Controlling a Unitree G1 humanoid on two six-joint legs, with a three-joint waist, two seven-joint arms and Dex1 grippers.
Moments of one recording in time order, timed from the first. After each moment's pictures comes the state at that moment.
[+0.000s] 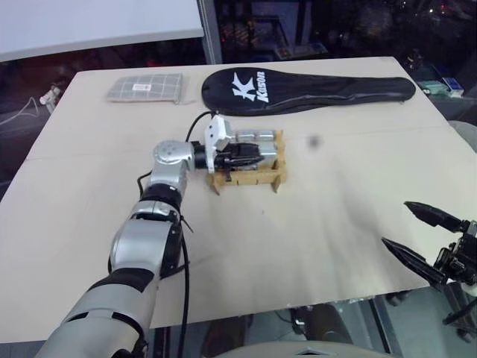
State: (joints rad) left arm -1.02 0.37 0.01 1.15 -0.16 -0.36 -1.41; right arm 0.50 -0.63 -0.56 -0.63 0.77 0.23 0.97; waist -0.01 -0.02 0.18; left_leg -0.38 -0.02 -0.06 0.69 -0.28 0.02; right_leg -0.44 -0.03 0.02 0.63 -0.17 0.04
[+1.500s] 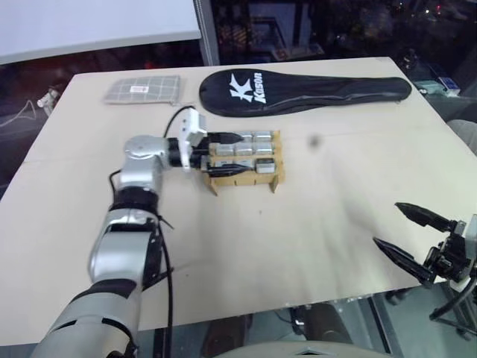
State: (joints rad) left arm -0.79 0.58 0.06 0.62 -0.27 0.04 -1.55; right arm 0.42 -0.62 -0.46 -0.58 0.68 0.21 0.96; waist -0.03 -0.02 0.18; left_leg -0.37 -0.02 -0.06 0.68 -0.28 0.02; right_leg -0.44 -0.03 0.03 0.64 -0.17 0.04
